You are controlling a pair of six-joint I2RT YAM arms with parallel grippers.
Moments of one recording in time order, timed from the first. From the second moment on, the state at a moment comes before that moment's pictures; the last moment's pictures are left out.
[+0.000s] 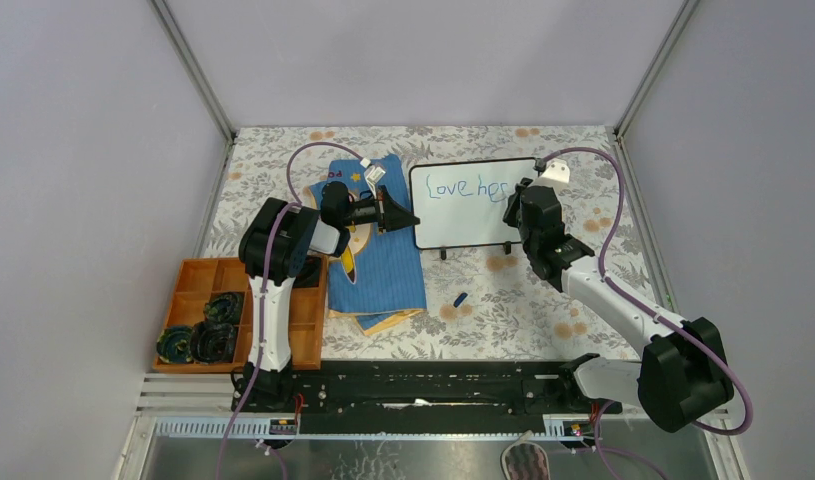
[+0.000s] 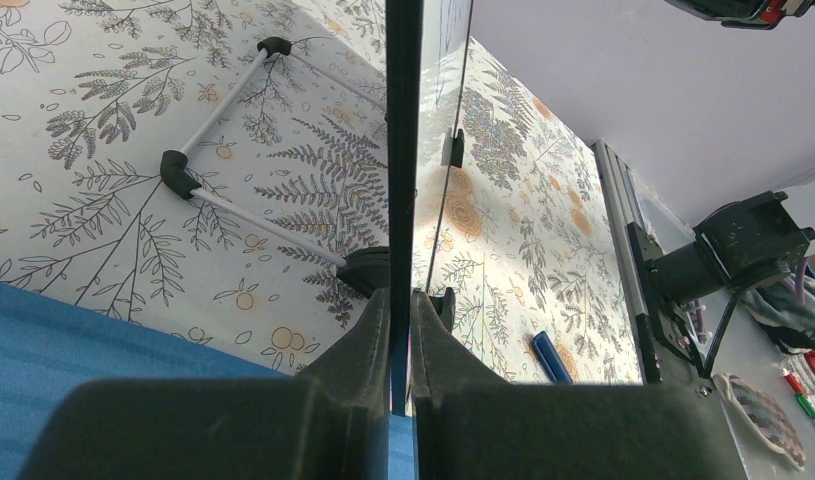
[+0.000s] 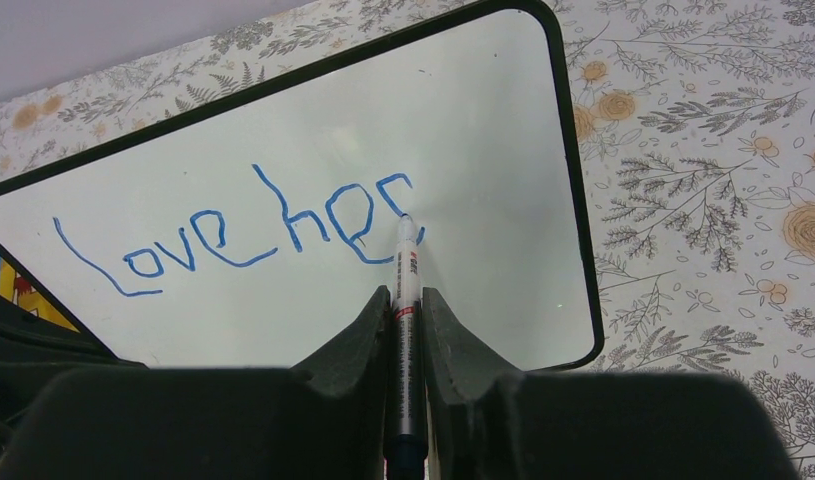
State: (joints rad) left arm -0.25 2.20 1.01 1.20 1.05 -0.63; right arm 0.43 1.23 0.77 0.09 0.43 0.42
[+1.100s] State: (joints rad) left arm -0.25 2.20 1.01 1.20 1.05 -0.63; right arm 0.41 1.23 0.81 0.07 0.45 0.41
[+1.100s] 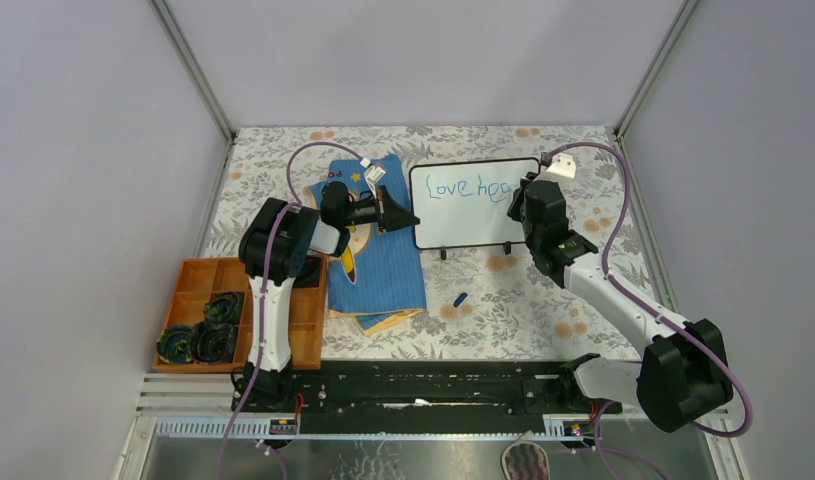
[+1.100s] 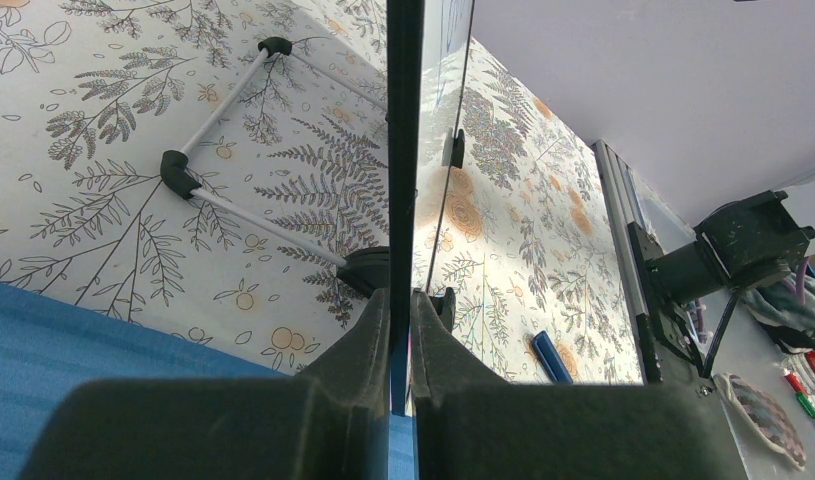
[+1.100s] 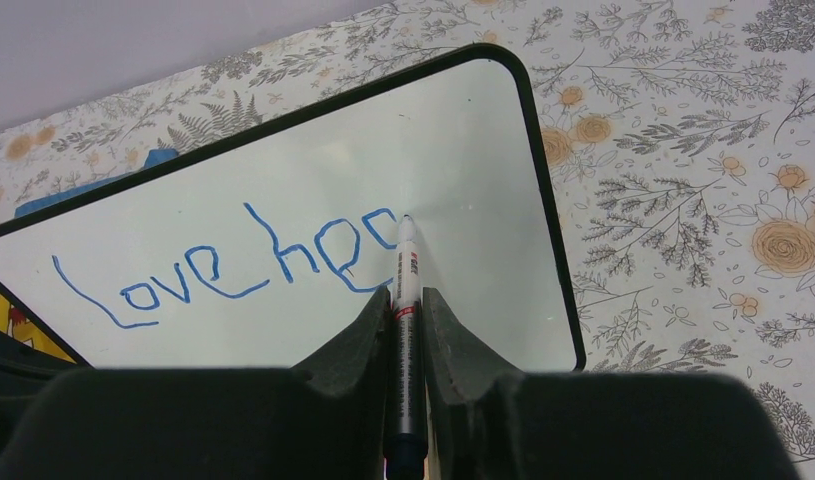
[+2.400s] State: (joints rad) left arm -0.25 2.19 1.00 1.18 1.05 -0.62; right arm 0.41 1.24 0.81 0.09 0.45 0.41
